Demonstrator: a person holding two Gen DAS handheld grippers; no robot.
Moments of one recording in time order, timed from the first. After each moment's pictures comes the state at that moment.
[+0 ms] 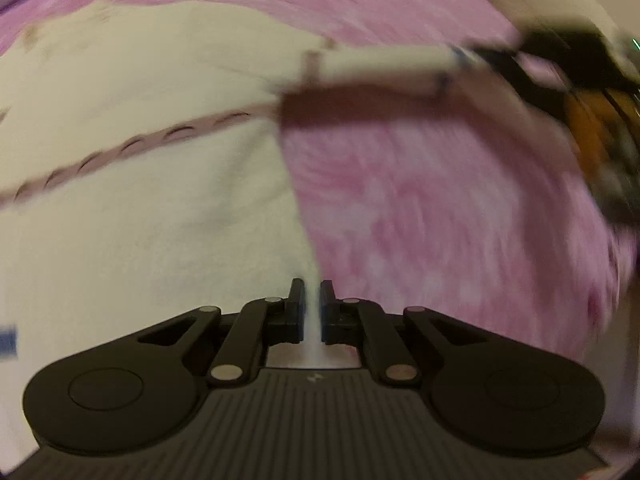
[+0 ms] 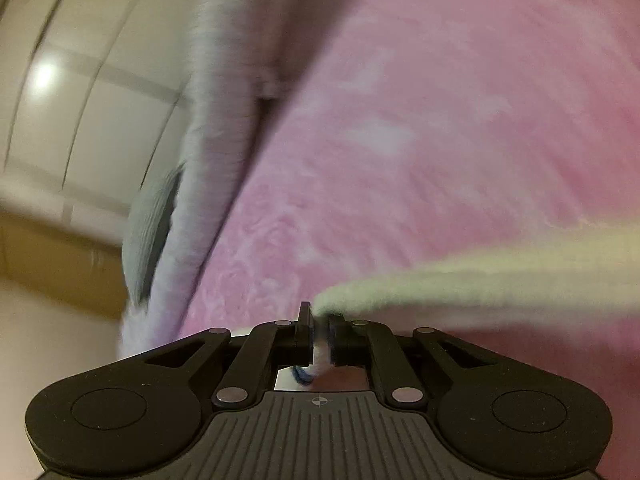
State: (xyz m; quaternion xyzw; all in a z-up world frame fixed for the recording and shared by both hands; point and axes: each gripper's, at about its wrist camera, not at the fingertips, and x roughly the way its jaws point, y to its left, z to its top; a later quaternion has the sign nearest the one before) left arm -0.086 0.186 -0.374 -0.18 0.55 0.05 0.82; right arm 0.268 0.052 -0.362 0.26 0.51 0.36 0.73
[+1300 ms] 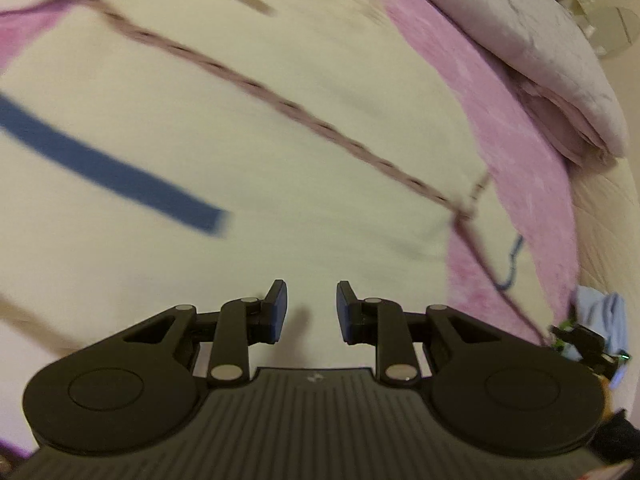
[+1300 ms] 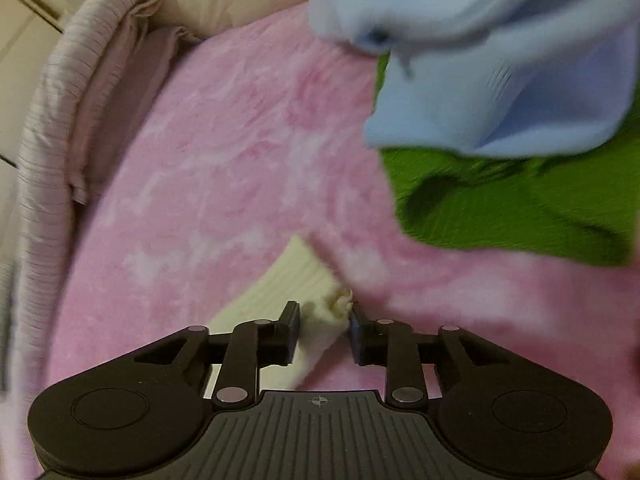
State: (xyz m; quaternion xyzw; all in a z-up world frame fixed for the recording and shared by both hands) left arm -0.230 0.320 -0.357 -0.46 0.44 0.25 0.73; right arm 0.286 -0.077 -0.363 0.20 0.52 0.07 0.83
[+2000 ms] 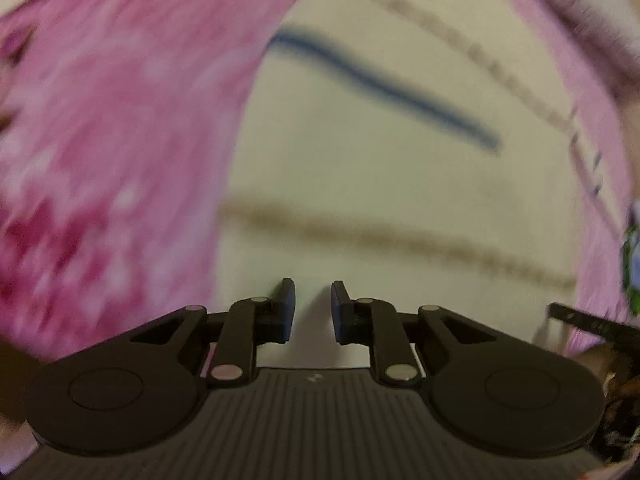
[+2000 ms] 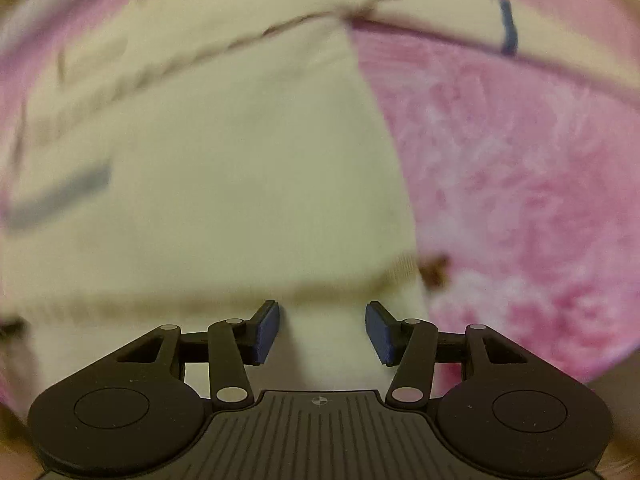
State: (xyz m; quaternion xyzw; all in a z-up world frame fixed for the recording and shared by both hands) left arm -0.430 0.408 -0.372 -0.40 0.57 0.22 0.69; right arm -0.126 0.117 -0.343 -0.25 0.60 0.30 0.70
